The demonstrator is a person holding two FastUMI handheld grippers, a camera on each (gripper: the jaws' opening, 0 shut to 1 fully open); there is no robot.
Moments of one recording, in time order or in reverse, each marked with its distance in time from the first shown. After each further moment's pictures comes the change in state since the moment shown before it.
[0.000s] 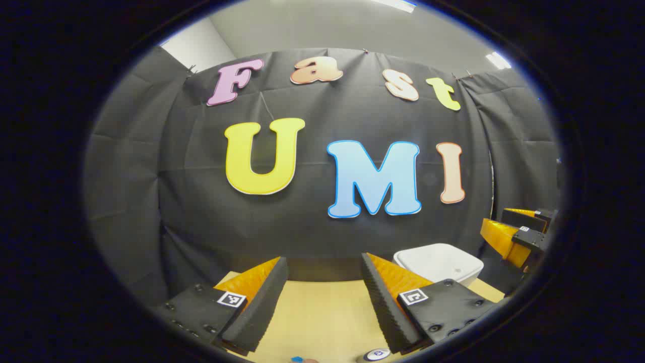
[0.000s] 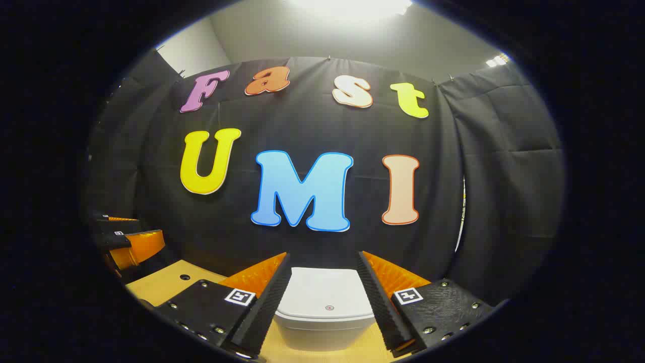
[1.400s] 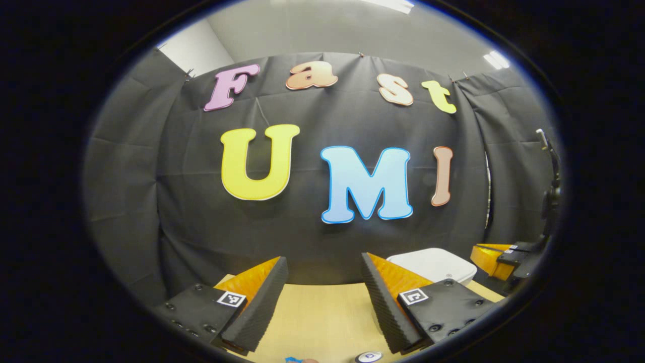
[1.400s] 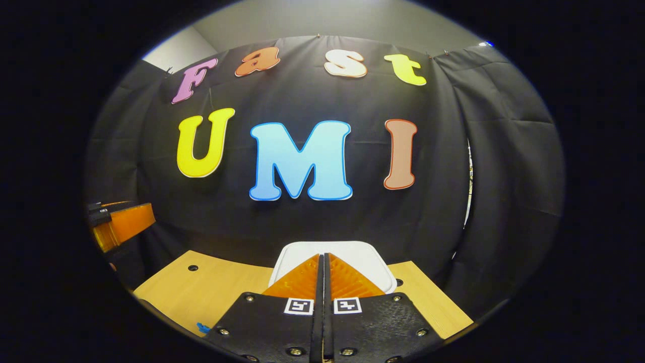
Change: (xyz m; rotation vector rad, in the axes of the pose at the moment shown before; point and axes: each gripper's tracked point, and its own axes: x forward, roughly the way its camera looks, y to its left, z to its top) left arm -0.008 -0.019 0.008 -0.002 -0.026 -0.008; right arm 0.018 -0.005 -0.059 0.054 0.159 0.042
